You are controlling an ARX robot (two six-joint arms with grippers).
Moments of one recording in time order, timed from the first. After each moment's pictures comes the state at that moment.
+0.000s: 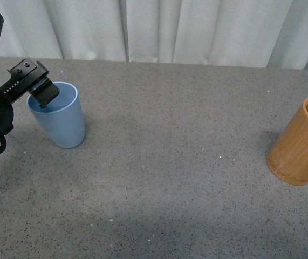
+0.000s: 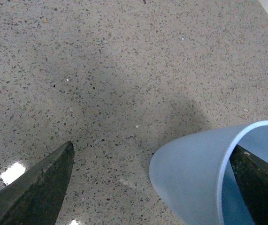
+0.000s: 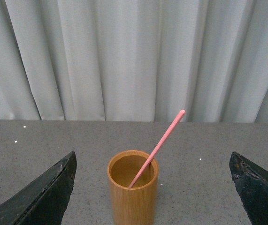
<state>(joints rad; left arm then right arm) -0.23 1.87 0.72 0.35 -0.46 -0.94 0.00 0.00 0.00 0.00 0.00 0.00</state>
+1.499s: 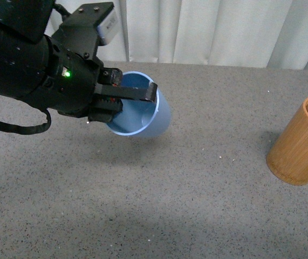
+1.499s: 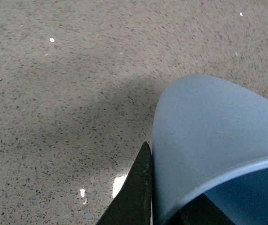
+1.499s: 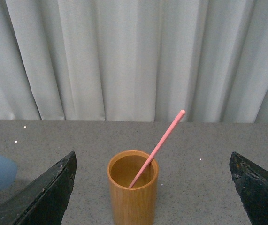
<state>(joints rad) -0.40 1.80 0.89 0.12 0.05 -0.10 0.00 0.00 0.00 0.00 0.00 0.00</state>
